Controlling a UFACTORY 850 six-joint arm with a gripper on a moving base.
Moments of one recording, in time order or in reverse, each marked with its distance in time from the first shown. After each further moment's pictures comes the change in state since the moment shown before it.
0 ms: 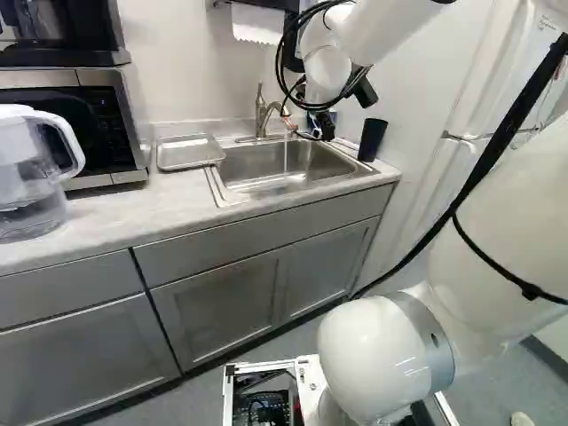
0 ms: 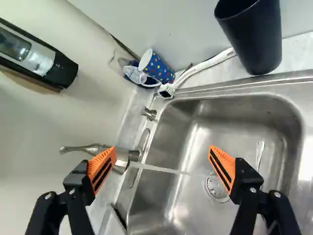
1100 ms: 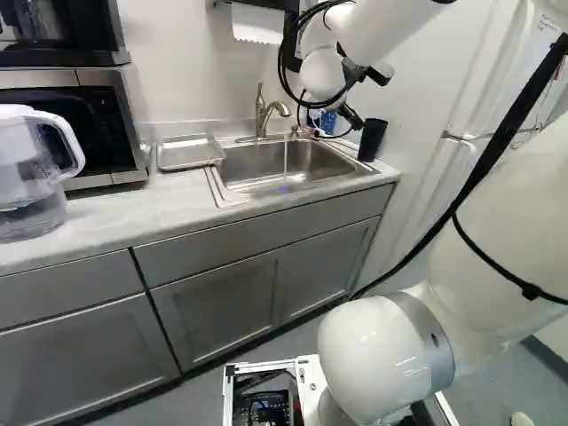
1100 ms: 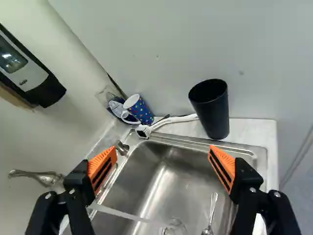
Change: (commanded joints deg) arm 0.0 0.0 0.0 0.4 17.4 -19.3
